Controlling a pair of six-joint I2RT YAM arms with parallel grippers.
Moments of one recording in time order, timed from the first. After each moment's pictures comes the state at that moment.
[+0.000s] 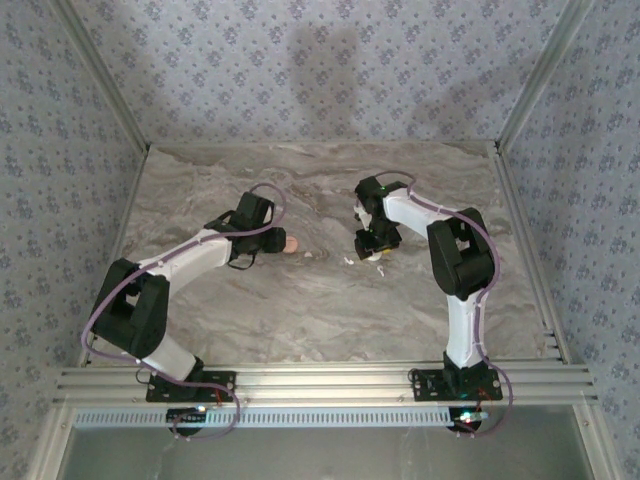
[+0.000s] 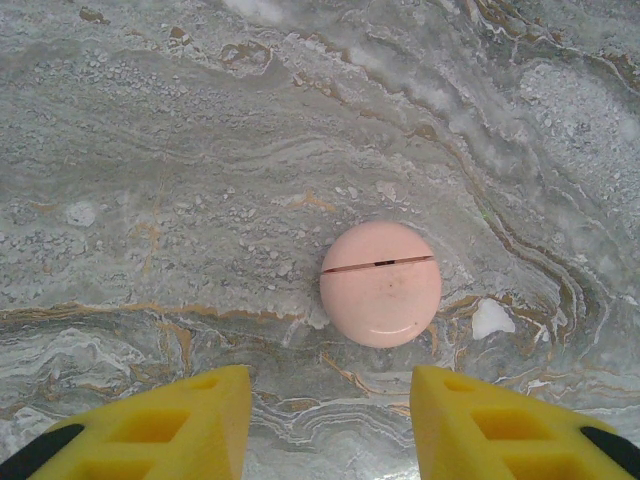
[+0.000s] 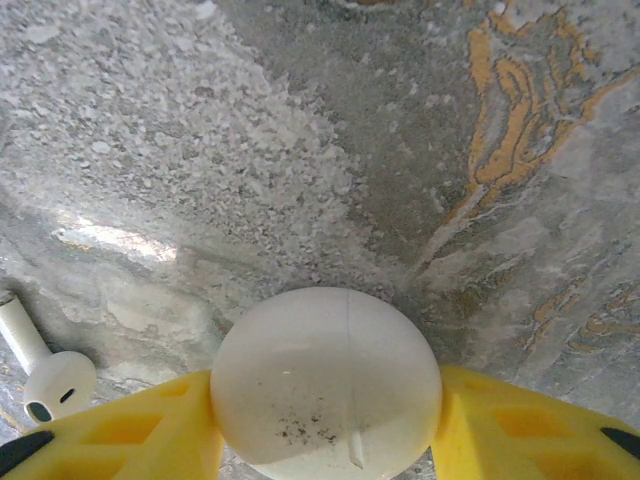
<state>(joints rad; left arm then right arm) -0.50 1.55 0.97 -0.37 -0.02 -0.38 0.44 2.03 1.46 -0.95 -0.03 0.06</state>
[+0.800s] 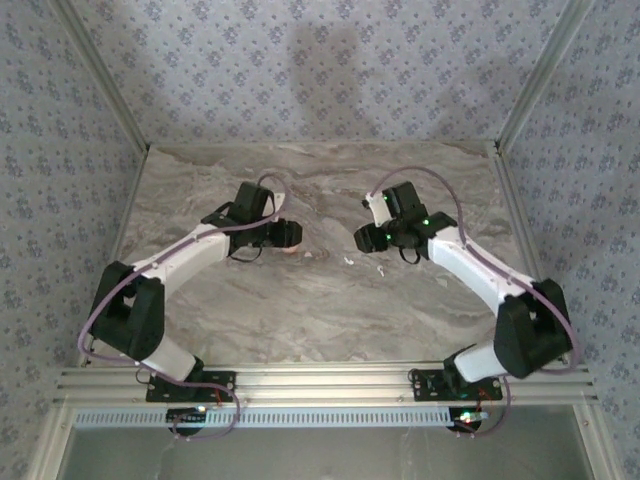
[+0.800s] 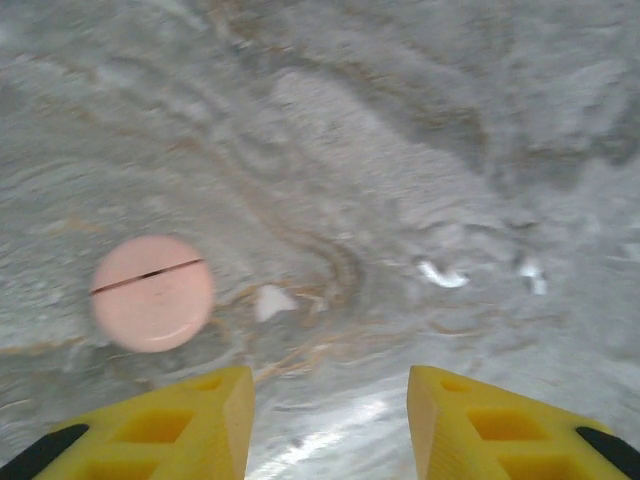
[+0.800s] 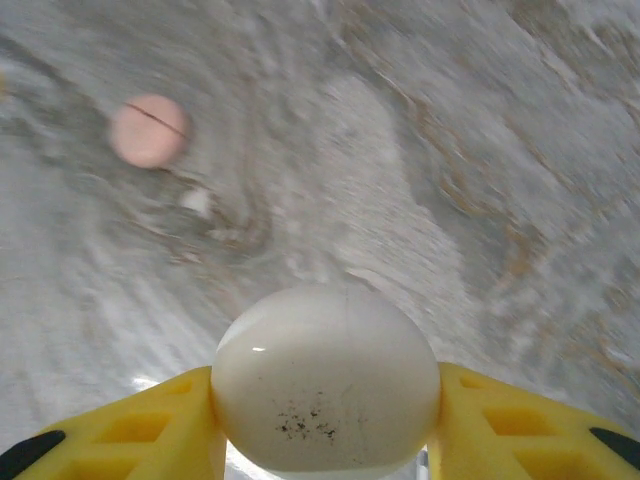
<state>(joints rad) -0.50 1.53 1.06 -0.37 0.34 -0.39 0.48 1.39 1.02 -0.49 -0.21 0.04</state>
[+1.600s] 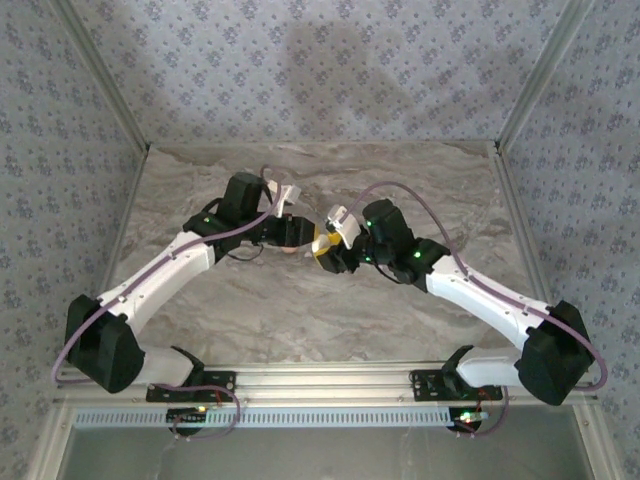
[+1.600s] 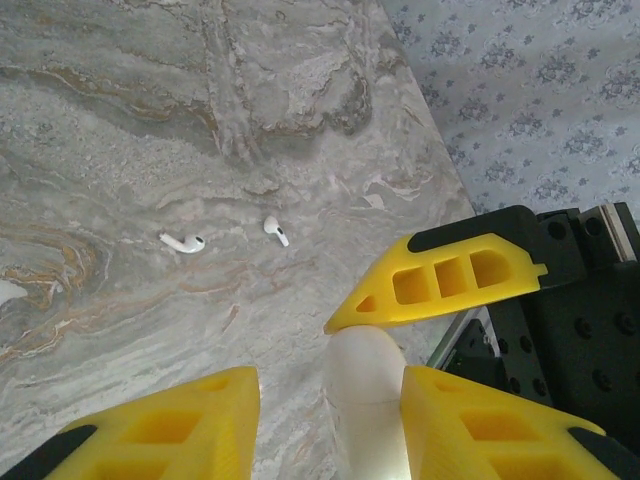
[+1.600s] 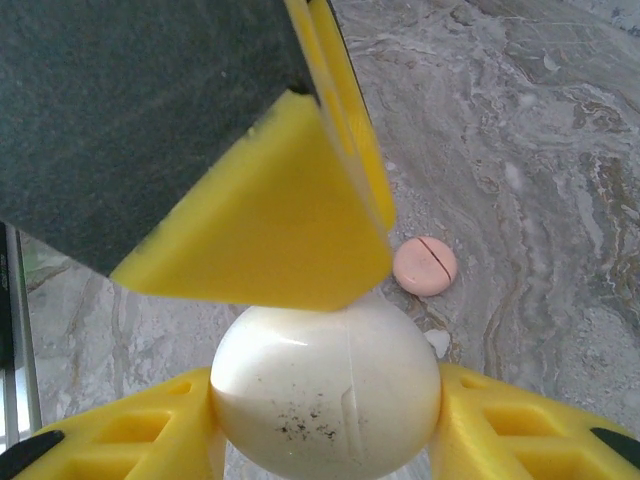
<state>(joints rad) -0.57 1.35 1.12 -0.45 0.60 -0.48 0.73 1.27 0.93 -0.21 -0.35 -0.11</state>
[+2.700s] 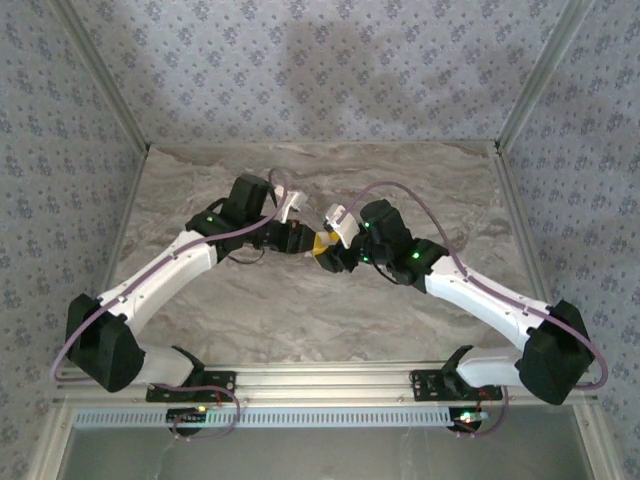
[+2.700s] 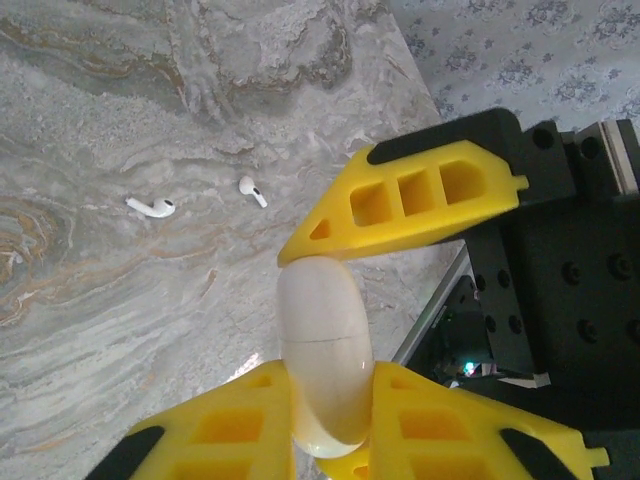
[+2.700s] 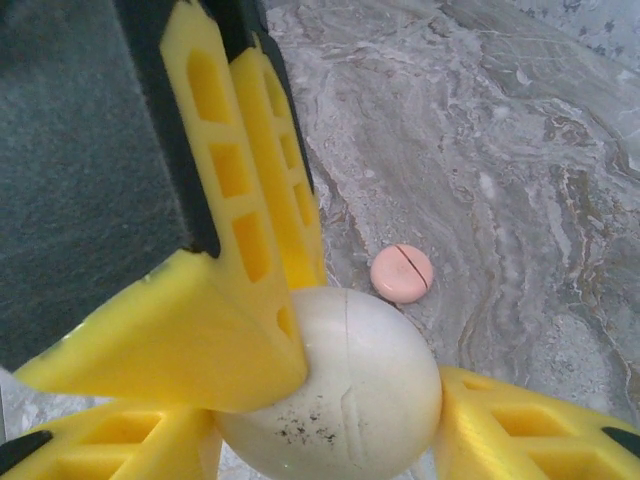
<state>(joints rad) -0.60 1.36 1.15 -0.54 0.64 -0.42 0.75 1.27 0.94 -0.19 -0.28 -0.12</state>
